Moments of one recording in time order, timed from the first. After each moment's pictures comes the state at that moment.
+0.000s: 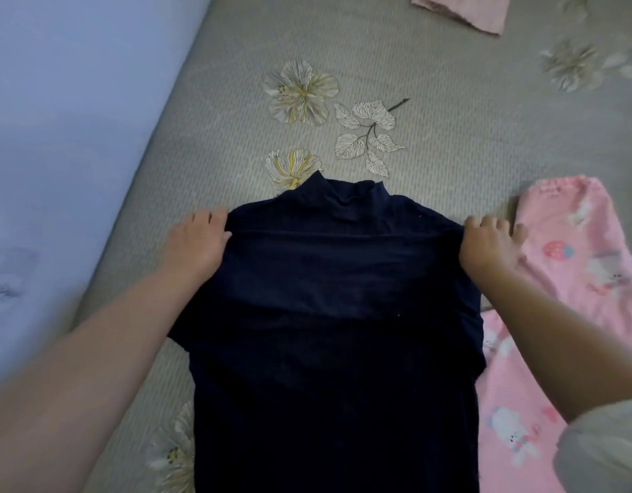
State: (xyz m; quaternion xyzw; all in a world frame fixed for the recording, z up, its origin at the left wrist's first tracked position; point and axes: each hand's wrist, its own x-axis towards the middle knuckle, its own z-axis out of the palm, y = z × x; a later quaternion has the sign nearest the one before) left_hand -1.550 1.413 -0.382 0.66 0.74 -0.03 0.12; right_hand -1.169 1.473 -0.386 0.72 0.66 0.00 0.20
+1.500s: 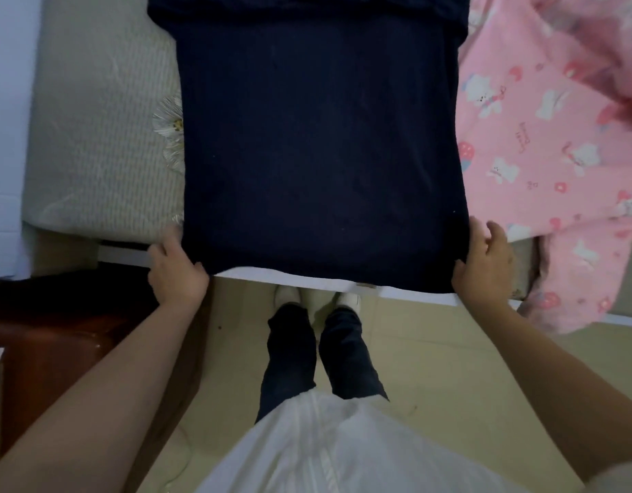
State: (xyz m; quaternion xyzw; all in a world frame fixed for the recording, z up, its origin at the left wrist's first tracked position) left_hand -1.494 0.932 -0.409 0.39 0.87 0.07 0.28; right_hand -1.117 0.964 -0.376 0.77 0.62 -0.14 0.04
